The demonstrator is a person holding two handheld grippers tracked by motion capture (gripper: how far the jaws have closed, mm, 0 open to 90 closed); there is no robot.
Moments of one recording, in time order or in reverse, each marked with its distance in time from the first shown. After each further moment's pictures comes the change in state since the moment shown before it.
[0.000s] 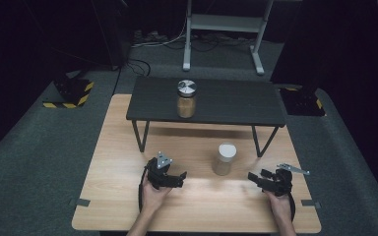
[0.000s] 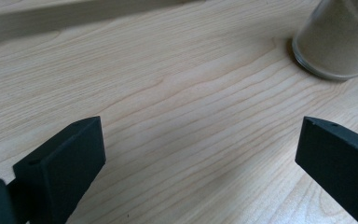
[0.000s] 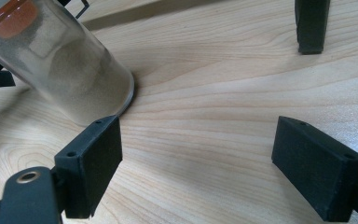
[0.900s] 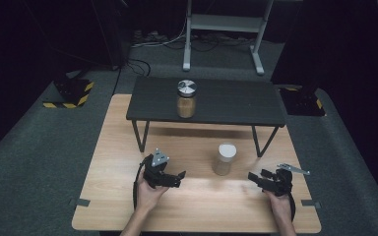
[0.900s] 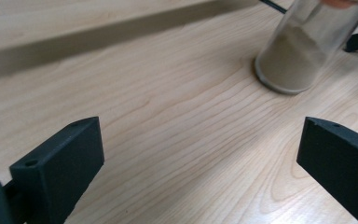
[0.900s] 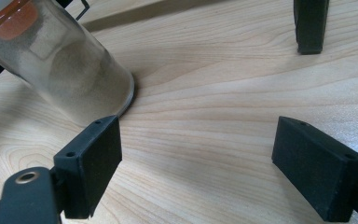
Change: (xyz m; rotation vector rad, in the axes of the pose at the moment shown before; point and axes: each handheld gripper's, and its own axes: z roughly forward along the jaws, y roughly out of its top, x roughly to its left) left arm 0.008 0.016 -0.026 -0.009 -0.057 0.019; right arm -0.001 0.000 0.000 -0.002 0.002 0.005
